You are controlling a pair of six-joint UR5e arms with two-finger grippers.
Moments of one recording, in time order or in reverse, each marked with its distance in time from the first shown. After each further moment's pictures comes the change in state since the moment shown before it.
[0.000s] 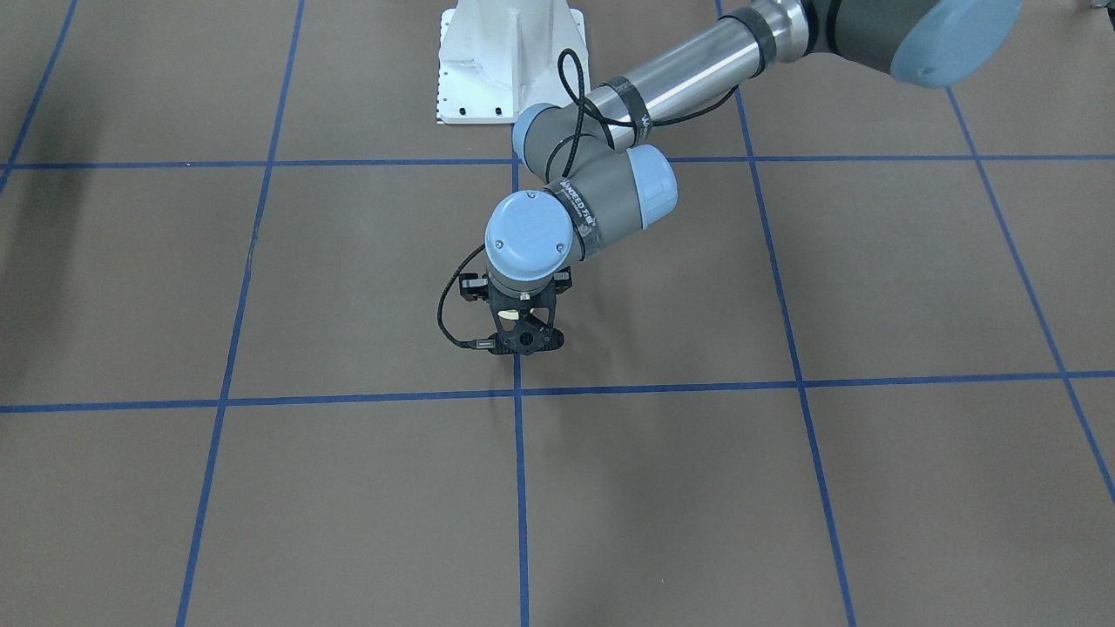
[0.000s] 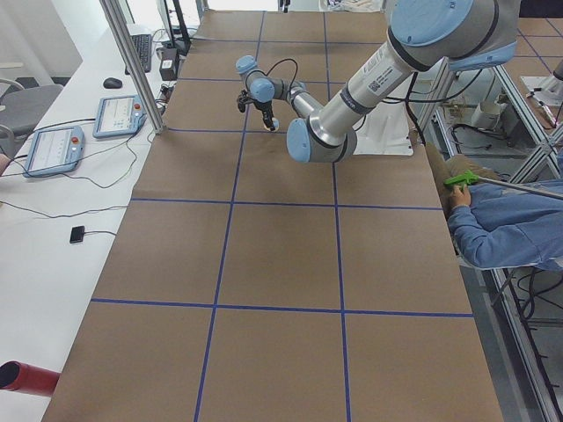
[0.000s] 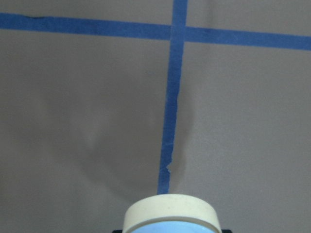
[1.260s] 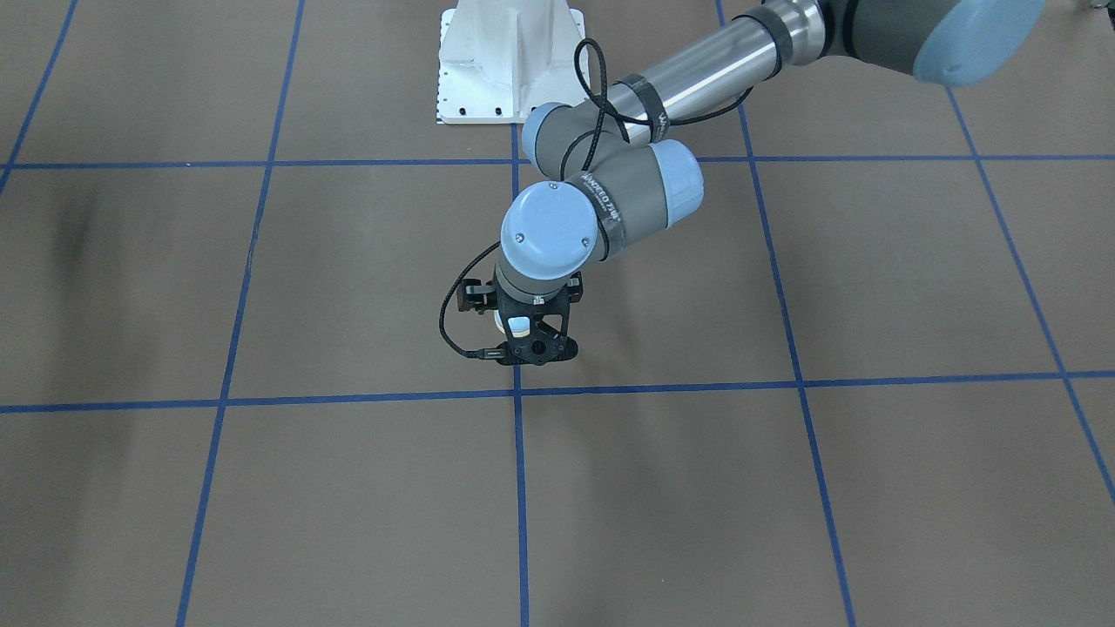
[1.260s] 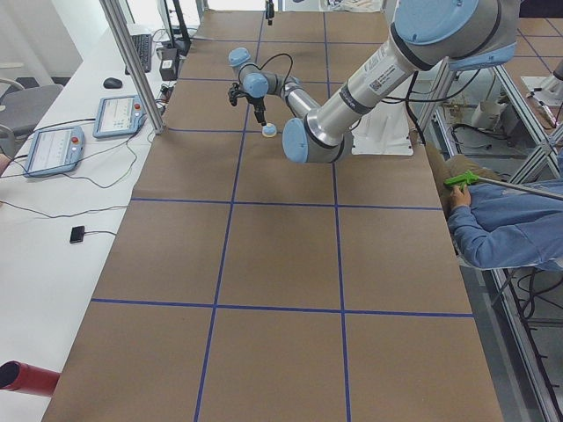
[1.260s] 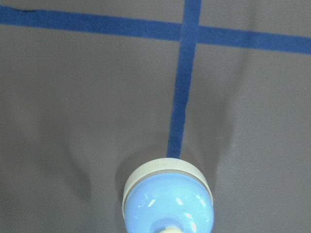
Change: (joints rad) left arm -0.078 0.037 -0.103 -0.006 -0.019 -0.002; right arm -0.242 0.246 0.007 -0.001 -0.057 0.435
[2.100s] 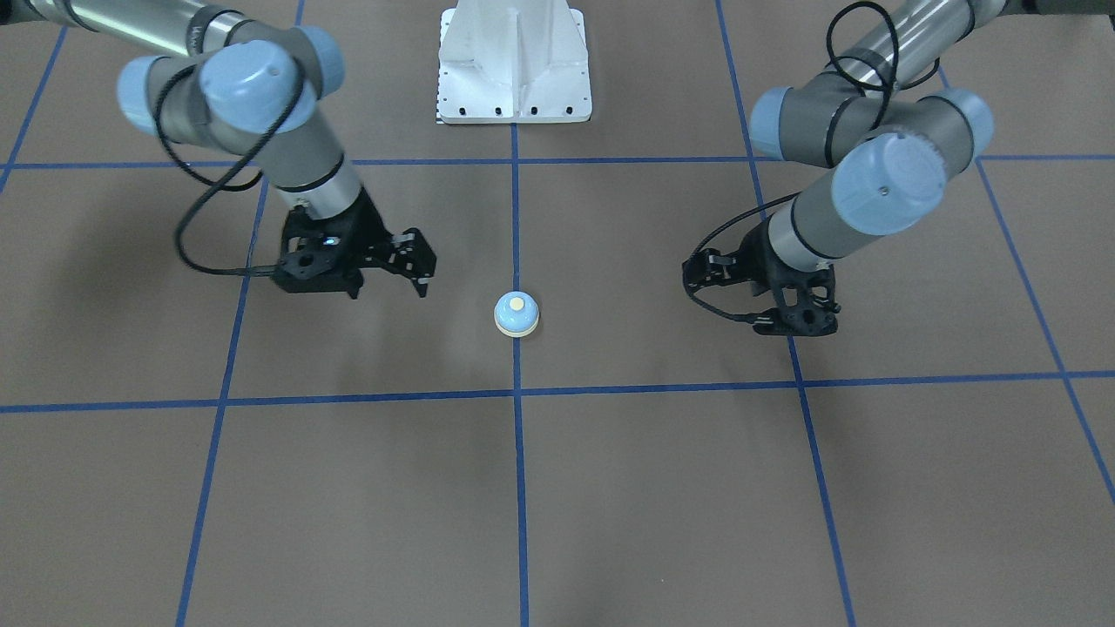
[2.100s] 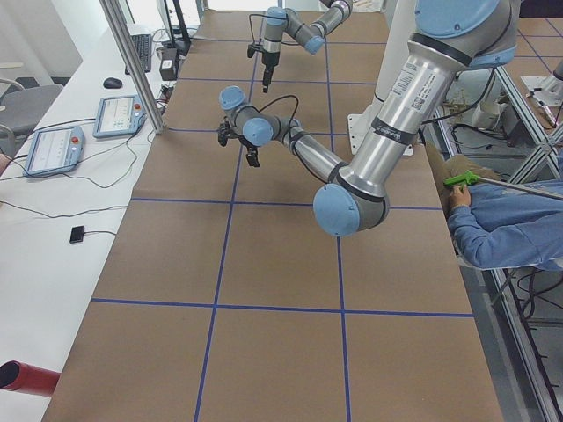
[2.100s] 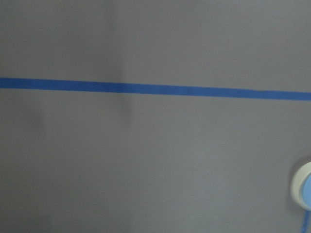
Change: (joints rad) left arm -0.193 0.555 -0.470 -0.001 -0.089 0.281; right arm -0.634 0.511 -0.083 -0.002 -0.470 0.949
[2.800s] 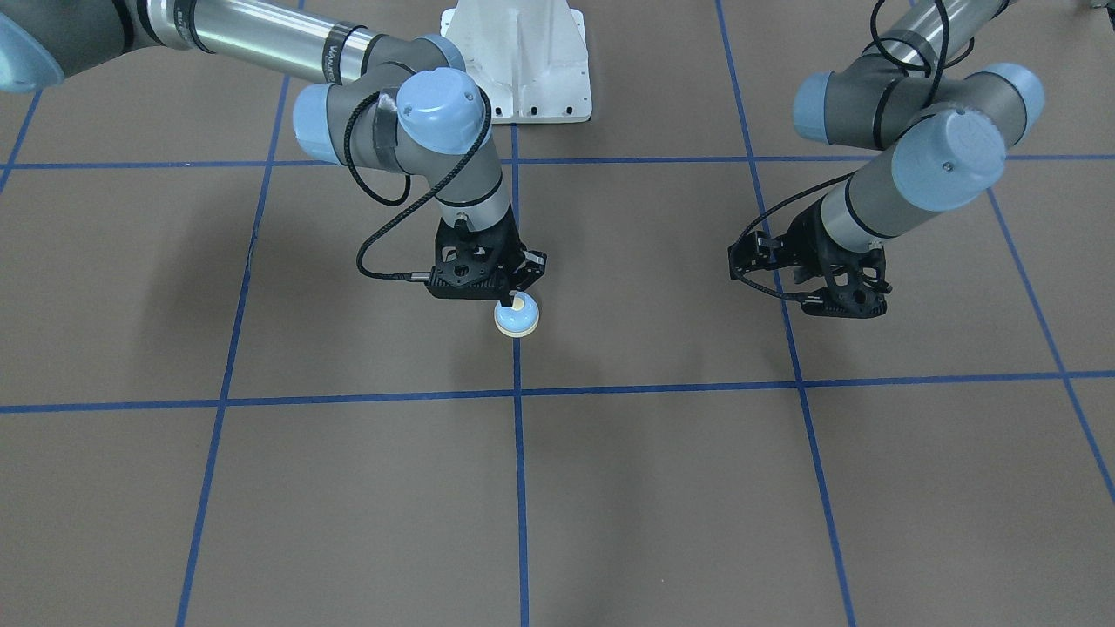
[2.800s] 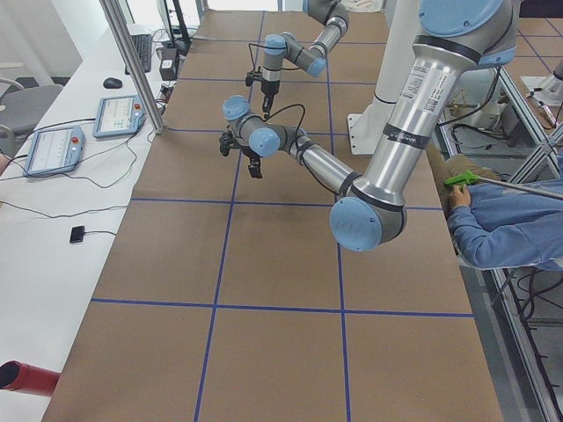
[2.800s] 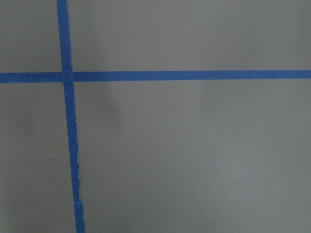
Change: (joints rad) left arm -0.016 0.071 -0.062 0.005 0.003 0.032; right arm -0.077 0.248 -0.268 -0.007 -0.039 0.056
